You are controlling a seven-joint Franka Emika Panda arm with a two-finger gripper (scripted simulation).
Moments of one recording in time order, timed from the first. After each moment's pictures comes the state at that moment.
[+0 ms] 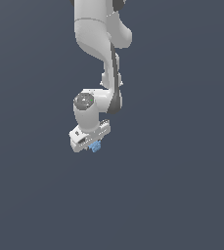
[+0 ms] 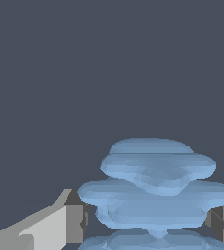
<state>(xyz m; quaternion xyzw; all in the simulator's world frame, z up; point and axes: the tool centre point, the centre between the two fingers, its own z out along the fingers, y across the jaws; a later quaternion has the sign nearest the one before) -0.025 -0.092 0.040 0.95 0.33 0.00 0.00</state>
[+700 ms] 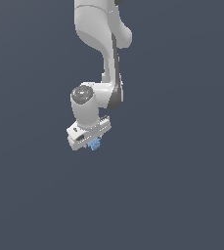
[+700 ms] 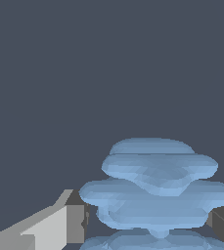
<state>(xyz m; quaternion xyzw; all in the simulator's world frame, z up) -0.018 -0.090 0.075 0.95 0.32 0.00 0.00</state>
